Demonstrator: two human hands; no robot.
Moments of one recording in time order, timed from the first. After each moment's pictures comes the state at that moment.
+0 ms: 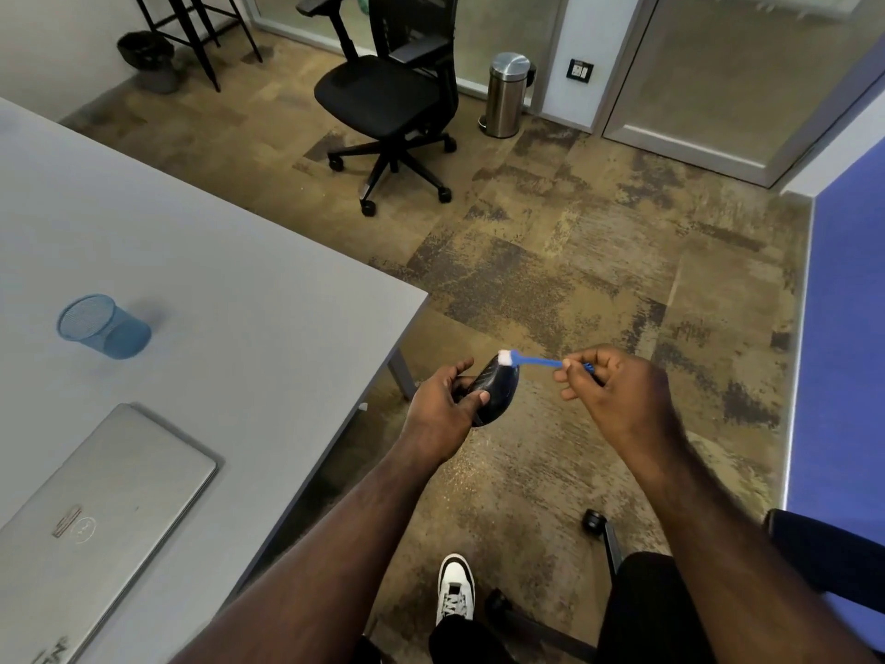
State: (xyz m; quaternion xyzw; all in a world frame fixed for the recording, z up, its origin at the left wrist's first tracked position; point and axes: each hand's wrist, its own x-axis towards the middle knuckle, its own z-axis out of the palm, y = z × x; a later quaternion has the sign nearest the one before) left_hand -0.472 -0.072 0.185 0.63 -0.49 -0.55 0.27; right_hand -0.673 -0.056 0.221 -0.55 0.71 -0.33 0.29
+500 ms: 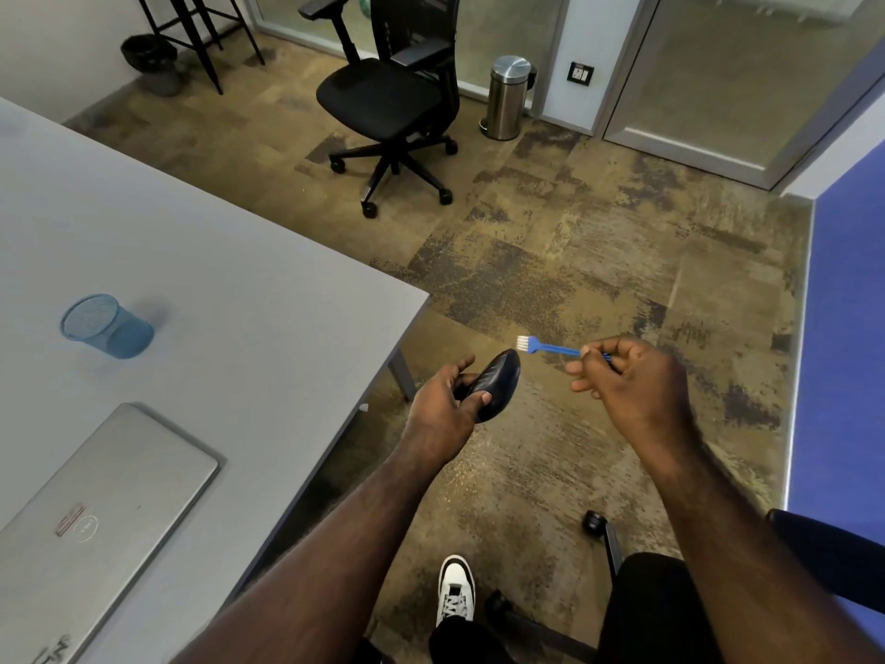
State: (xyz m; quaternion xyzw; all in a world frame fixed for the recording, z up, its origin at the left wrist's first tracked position) left_hand -0.473 -0.069 0.191 0.63 -0.52 -0.52 0.25; right_hand -0.679 -0.061 0.226 -0.48 0.72 -0.39 0.31
